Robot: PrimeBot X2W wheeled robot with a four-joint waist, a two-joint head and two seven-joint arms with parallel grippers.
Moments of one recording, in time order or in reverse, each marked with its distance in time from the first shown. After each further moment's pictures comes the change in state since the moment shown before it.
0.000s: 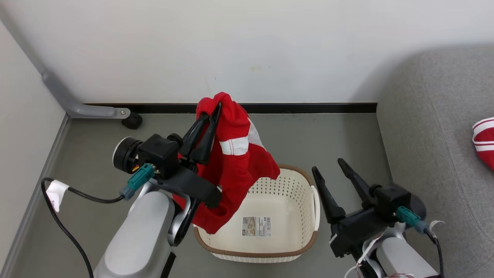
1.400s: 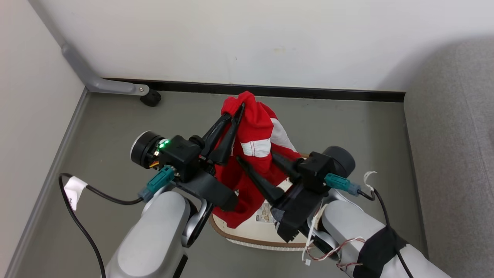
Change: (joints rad) left arm -0.013 -0.015 -0.071 -0.045 0.017 0.000 0.000; right arm -0.345 0.009 0.449 0.099 0.126 0.077 0.001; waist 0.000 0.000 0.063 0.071
